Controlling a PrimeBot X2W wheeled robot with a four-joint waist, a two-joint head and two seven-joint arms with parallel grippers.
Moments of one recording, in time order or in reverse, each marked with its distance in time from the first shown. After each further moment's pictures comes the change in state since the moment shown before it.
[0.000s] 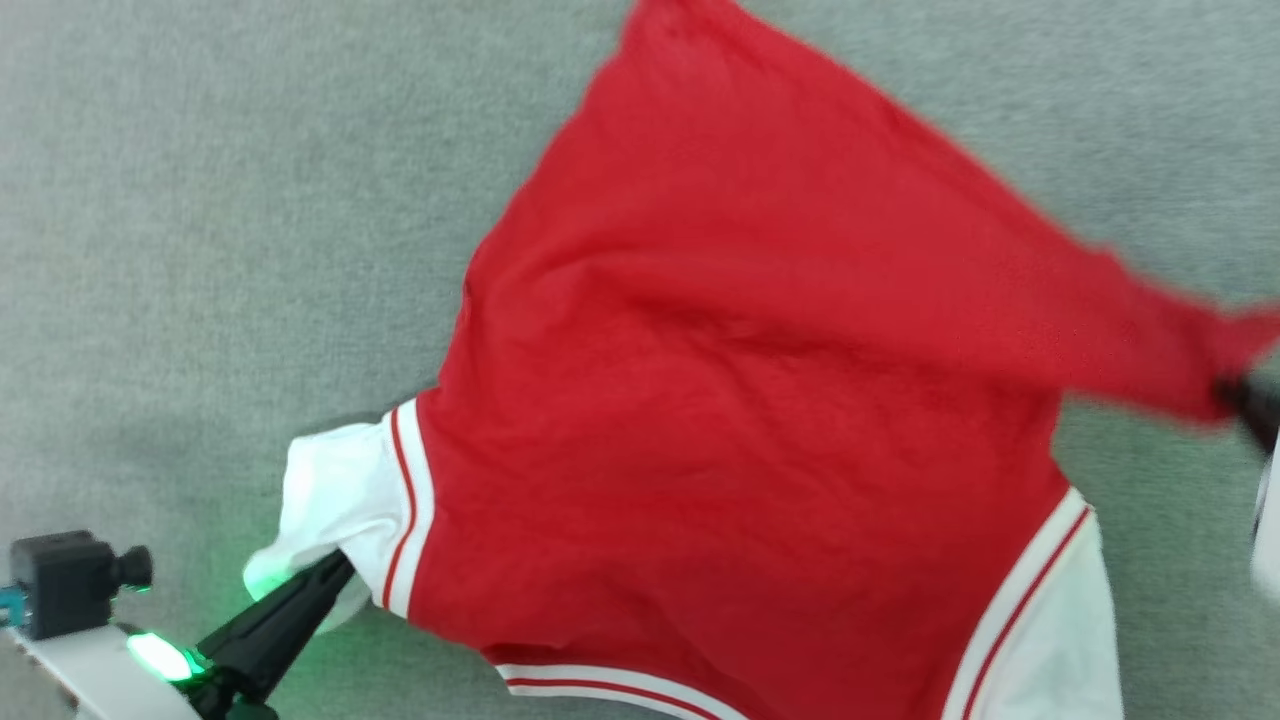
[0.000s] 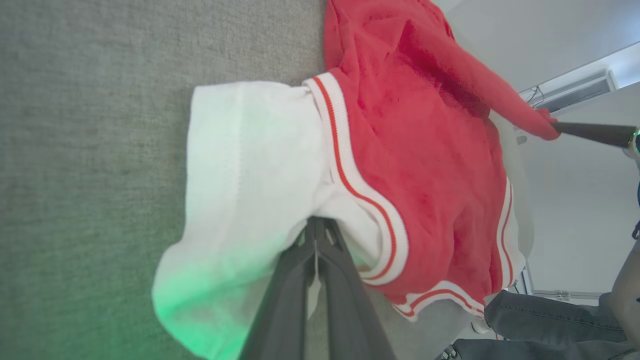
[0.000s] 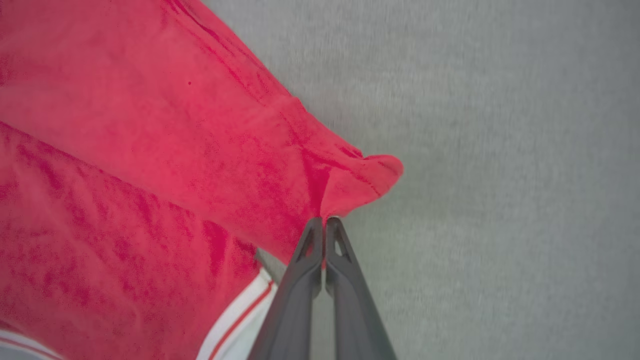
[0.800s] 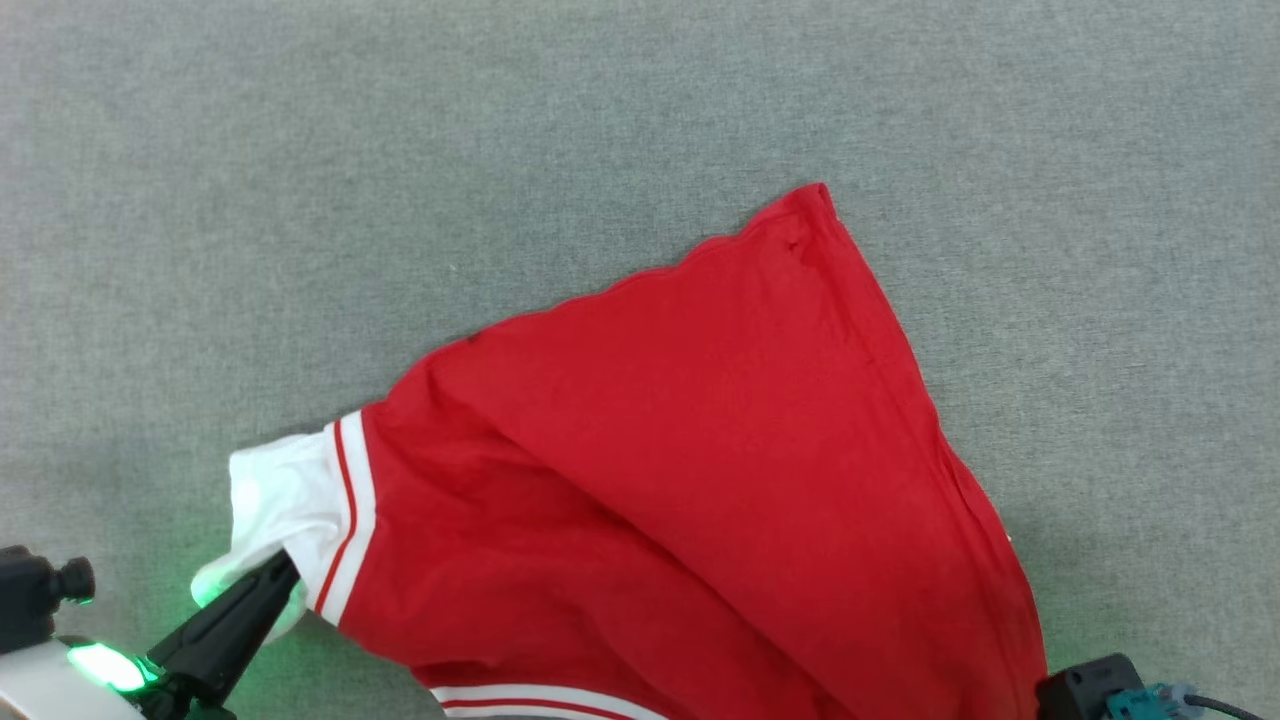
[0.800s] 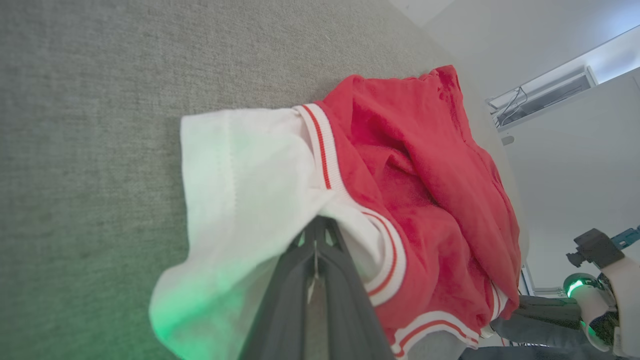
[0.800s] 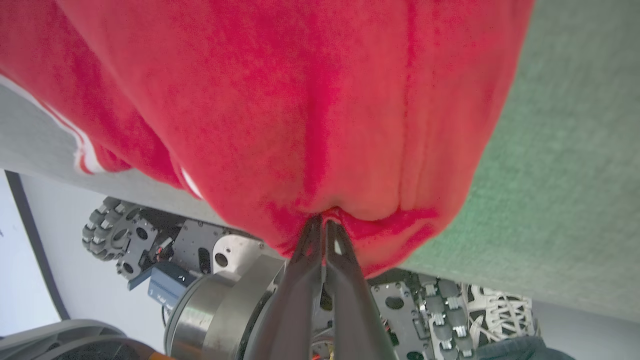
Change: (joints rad) left arm 0.168 -0.006 0.205 -0.009 0.034 0.000 0.000; right arm 0.798 0.023 0.317 0.039 0.026 0.000 -0.473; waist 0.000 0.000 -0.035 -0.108
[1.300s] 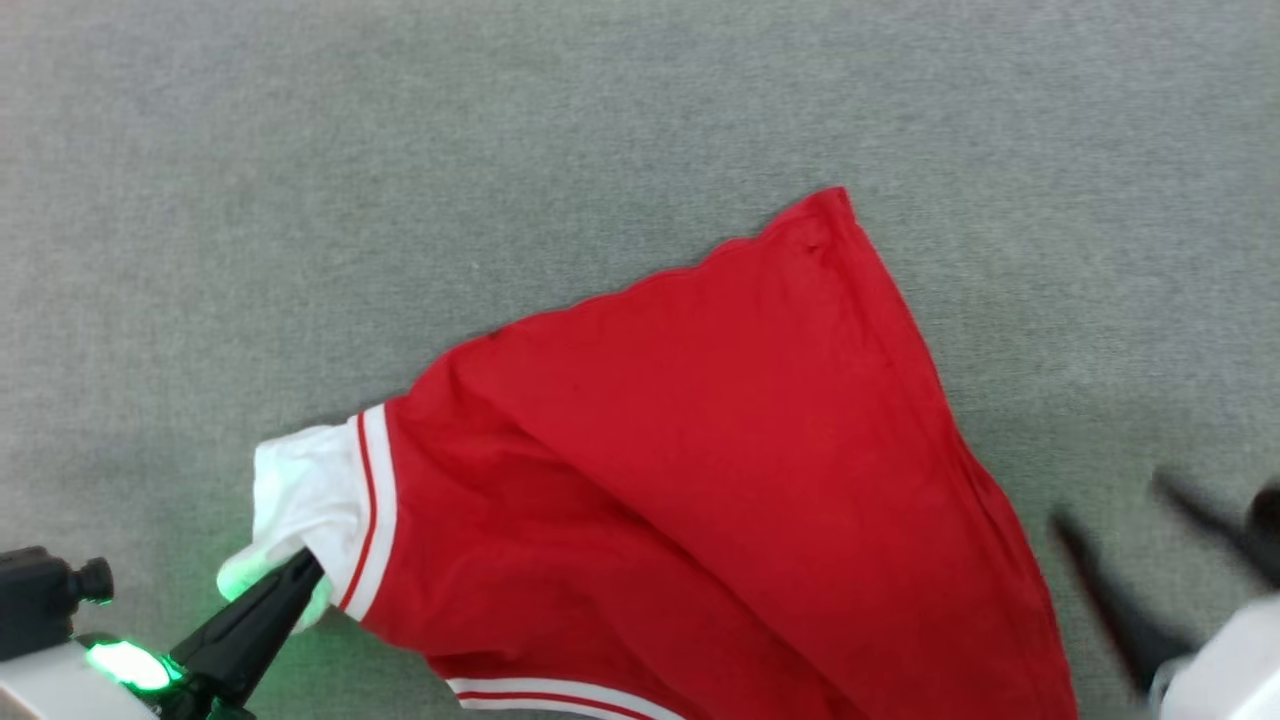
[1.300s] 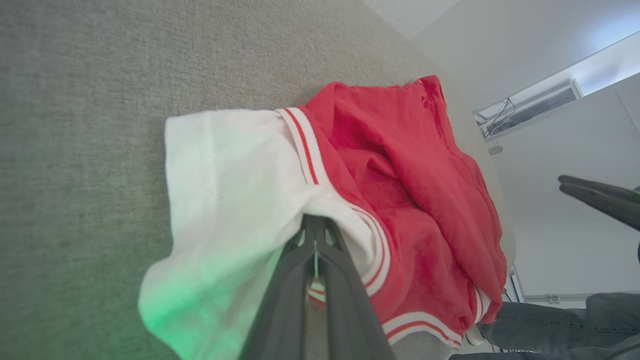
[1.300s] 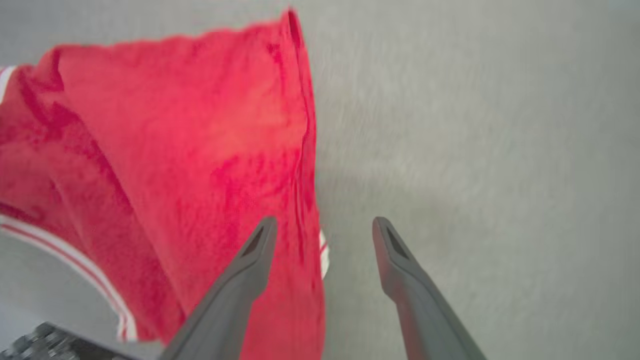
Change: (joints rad) left arm 0.005 -0.025 0.003 -0.026 0.003 0.000 0.000; right arm -0.325 -0.062 -0.088 -0.332 -0.020 0.000 0.133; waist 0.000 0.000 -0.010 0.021
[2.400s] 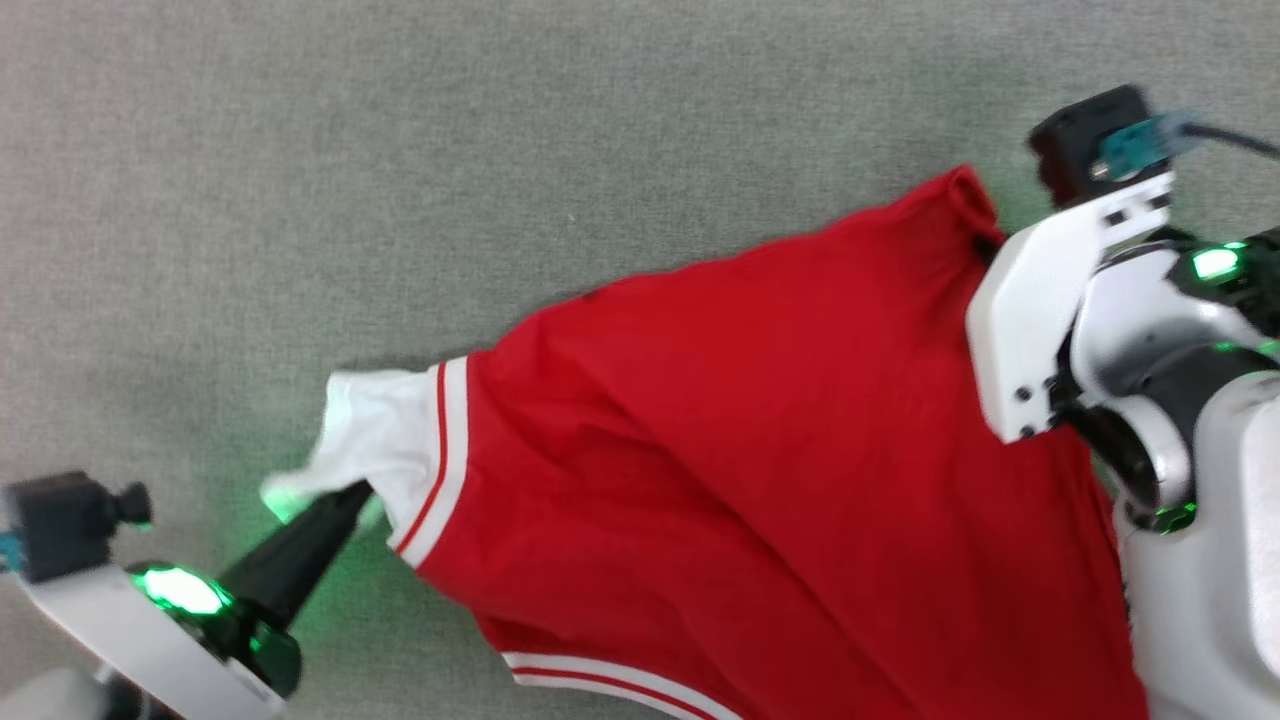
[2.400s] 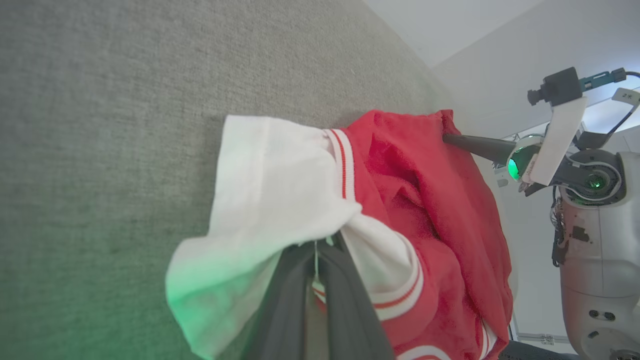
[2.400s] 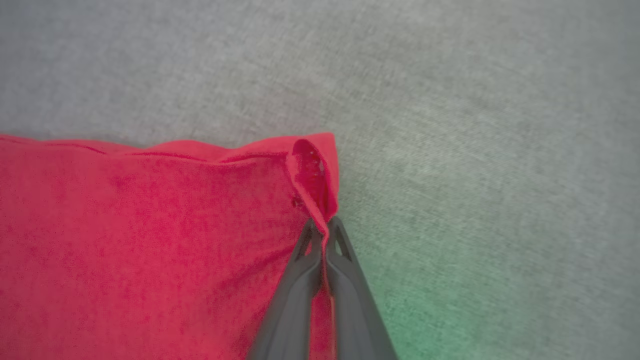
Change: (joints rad) left arm -0.221 -0.057 -0.135 0.027 -0.067 0.000 0.000; right arm -0.657 0.032 0.110 0.783 -0.148 0.000 -0.134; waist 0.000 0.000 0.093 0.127
